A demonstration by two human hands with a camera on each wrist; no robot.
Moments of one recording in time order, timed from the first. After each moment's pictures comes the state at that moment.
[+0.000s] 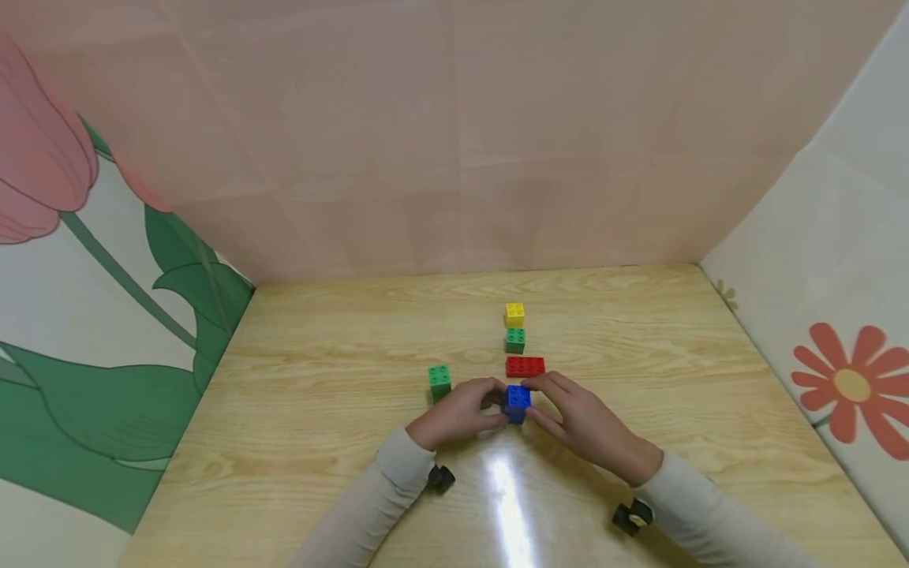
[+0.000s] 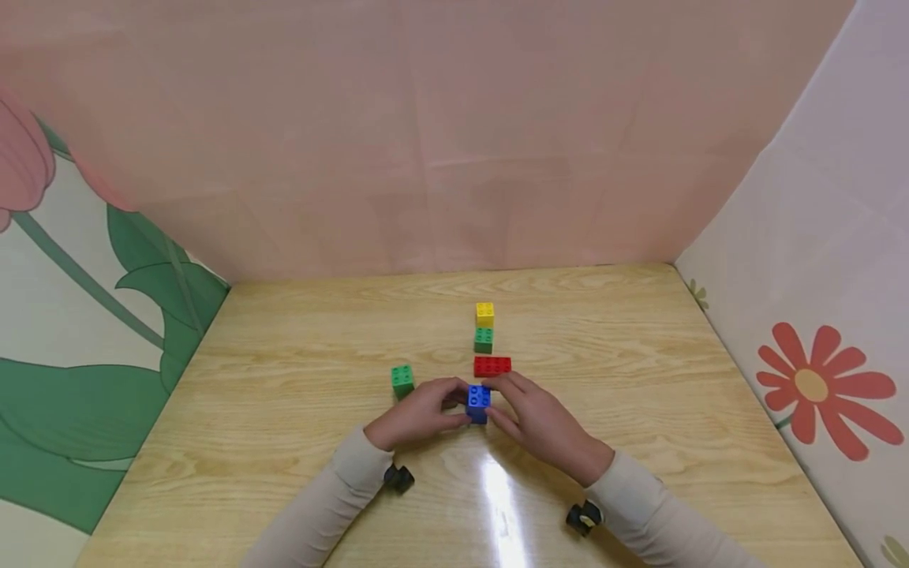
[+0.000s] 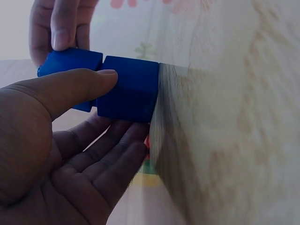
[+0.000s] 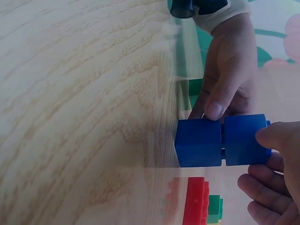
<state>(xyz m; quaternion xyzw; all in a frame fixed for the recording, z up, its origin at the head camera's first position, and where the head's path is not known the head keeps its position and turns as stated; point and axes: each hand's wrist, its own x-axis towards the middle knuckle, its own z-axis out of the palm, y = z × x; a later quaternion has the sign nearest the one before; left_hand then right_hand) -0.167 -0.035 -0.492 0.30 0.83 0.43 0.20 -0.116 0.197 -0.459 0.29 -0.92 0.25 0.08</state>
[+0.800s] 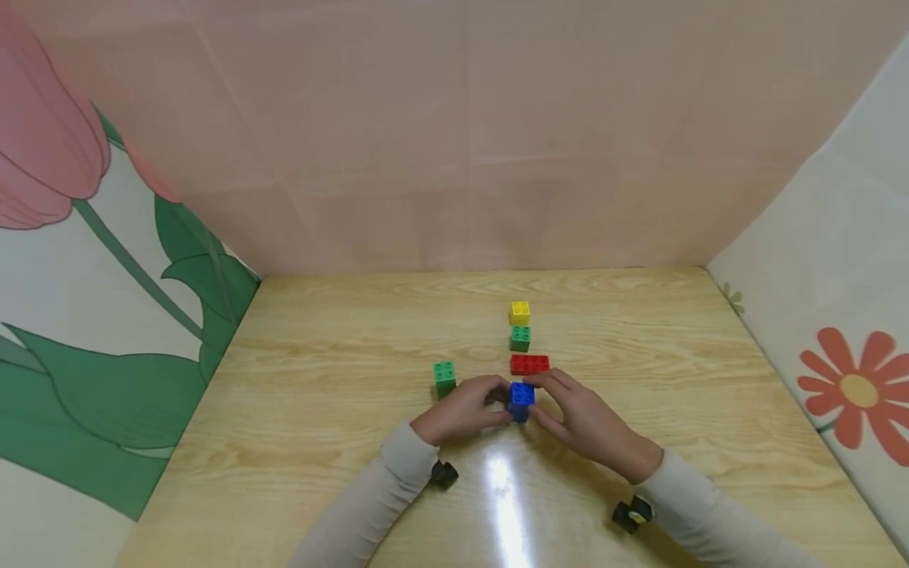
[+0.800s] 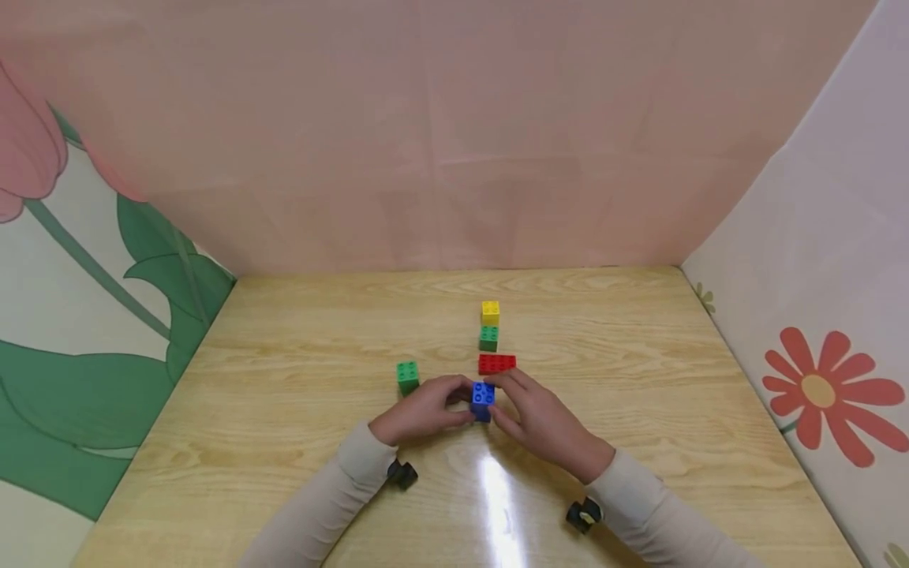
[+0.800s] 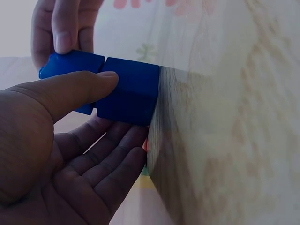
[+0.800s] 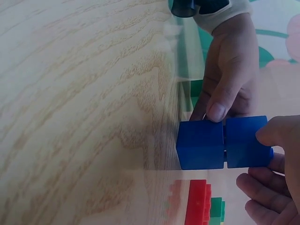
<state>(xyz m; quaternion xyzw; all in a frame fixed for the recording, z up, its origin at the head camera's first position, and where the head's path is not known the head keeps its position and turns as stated) -0.167 -0.036 -0.494 0.30 0.84 0.41 0.19 -0.121 0.194 -0.464 0.30 -0.92 0.25 0.08</state>
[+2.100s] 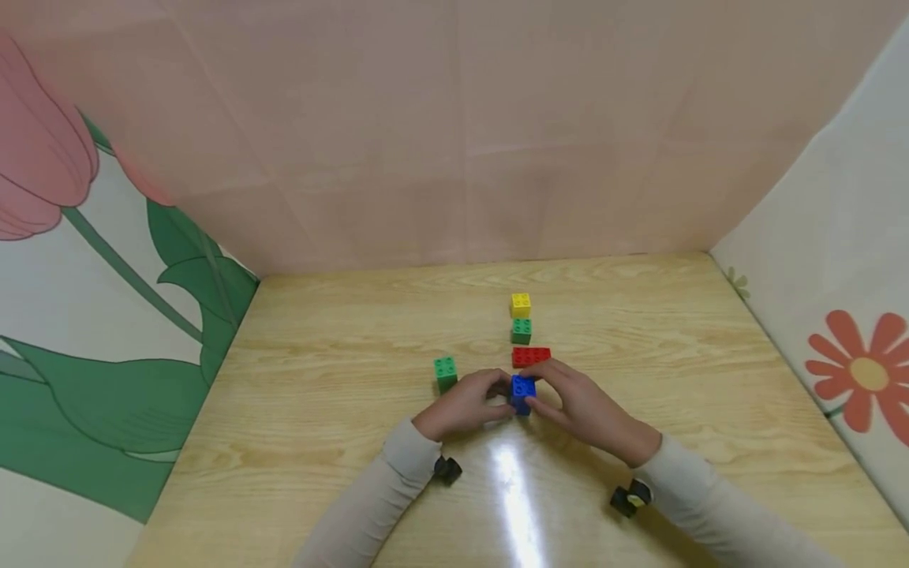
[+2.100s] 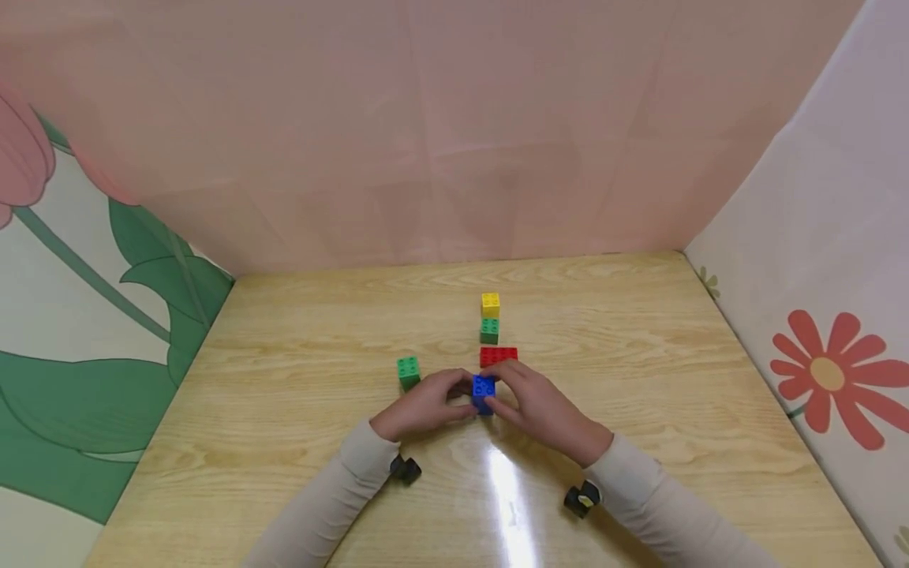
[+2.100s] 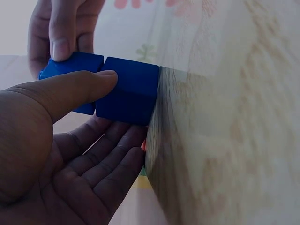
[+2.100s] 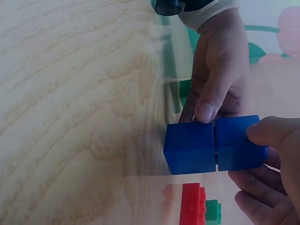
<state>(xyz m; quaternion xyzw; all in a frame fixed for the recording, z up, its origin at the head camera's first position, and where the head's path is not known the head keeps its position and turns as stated) -0.171 -0.036 -0.498 0.30 0.83 0.43 0.20 -0.130 0.190 -0.463 0.31 -0.89 0.31 0.06</state>
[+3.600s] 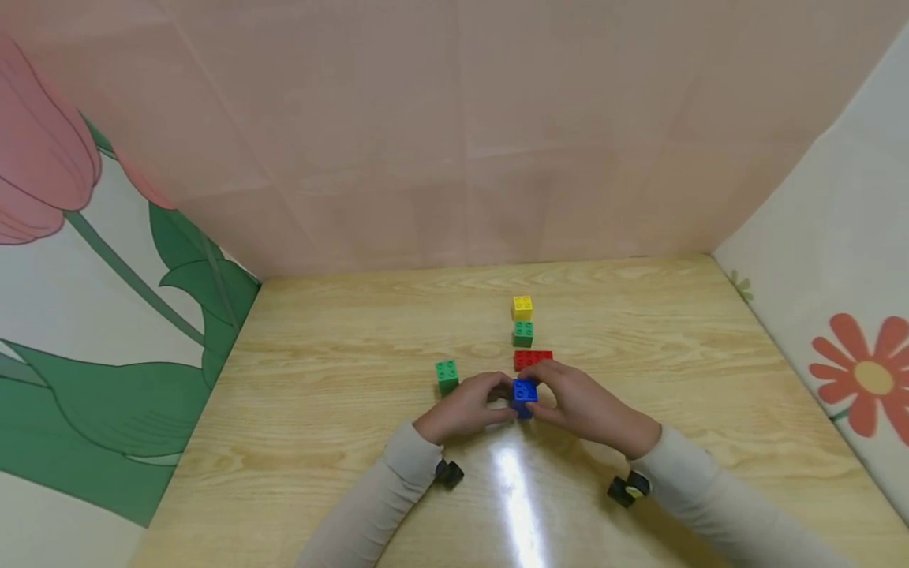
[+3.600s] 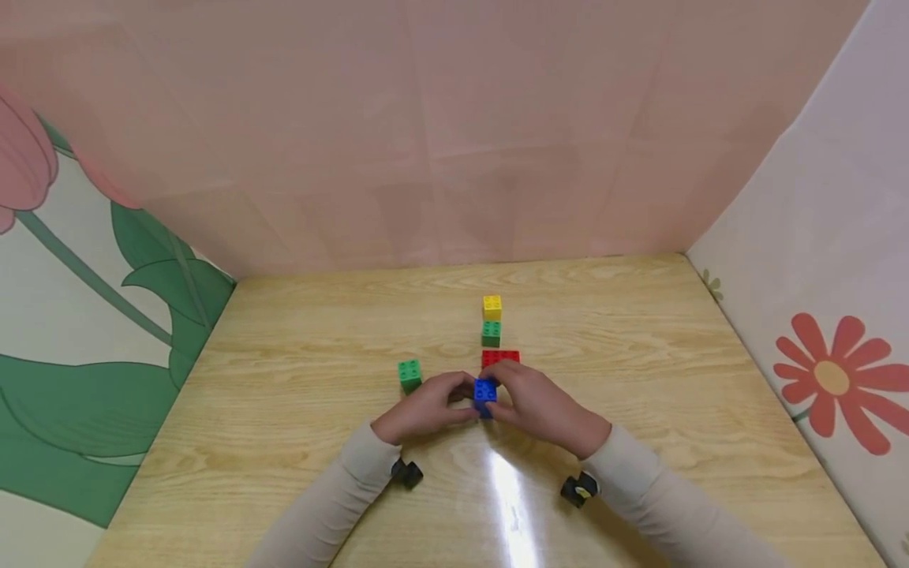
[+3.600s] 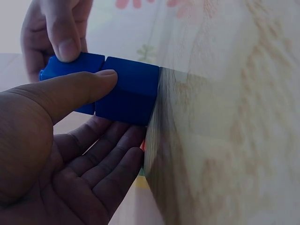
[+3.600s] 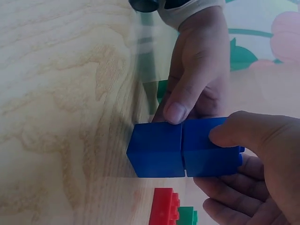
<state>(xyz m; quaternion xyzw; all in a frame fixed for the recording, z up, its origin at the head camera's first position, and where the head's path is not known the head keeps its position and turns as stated) -0.172 -0.036 -0.499 0.30 0.82 0.44 0.20 -0.137 0.184 -0.446 0.30 -0.91 0.27 -0.01</state>
